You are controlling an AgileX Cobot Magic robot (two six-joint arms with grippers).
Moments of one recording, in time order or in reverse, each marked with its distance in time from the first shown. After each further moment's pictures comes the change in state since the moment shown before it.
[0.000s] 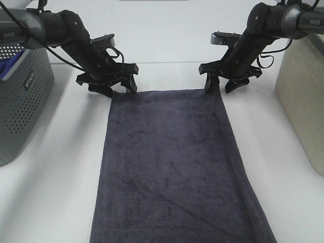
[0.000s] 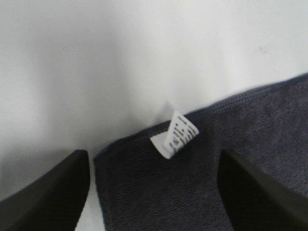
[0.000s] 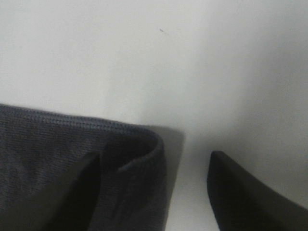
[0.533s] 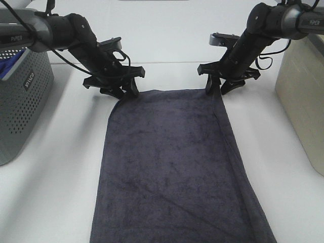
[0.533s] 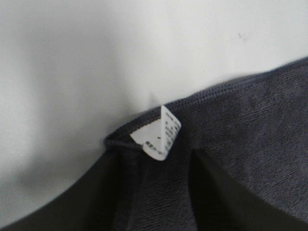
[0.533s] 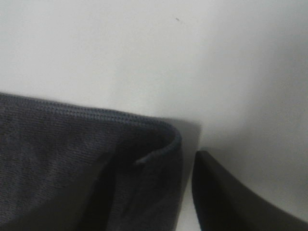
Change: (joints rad) left arm -0.025 0.012 -0.003 -0.018 0.002 -0.002; right arm 0.000 0.002 0.000 0.028 0.024 -0.019
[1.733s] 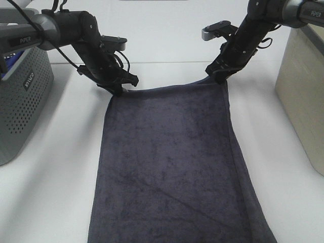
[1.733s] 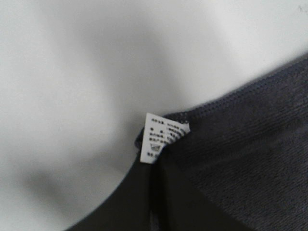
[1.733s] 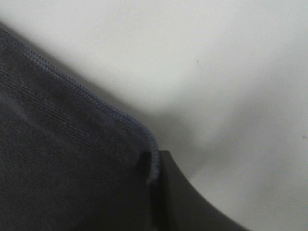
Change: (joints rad) left arm -0.015 0.040 -0.146 0.303 0.077 0.068; right arm 0.001 0.000 -0.134 -0.087 0.091 -0.424
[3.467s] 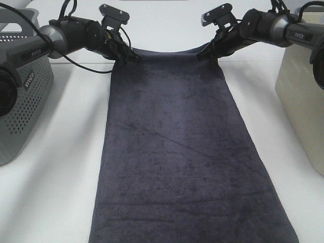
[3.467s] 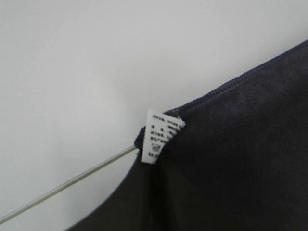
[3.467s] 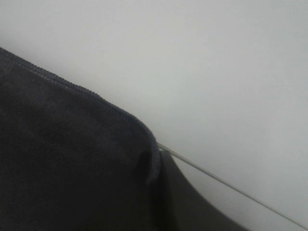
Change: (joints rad) left arm 0.002 0.122 -0.164 0.167 -0.529 0.039; right arm 0.002 0.142 -0.072 0.071 -0.610 -0.024
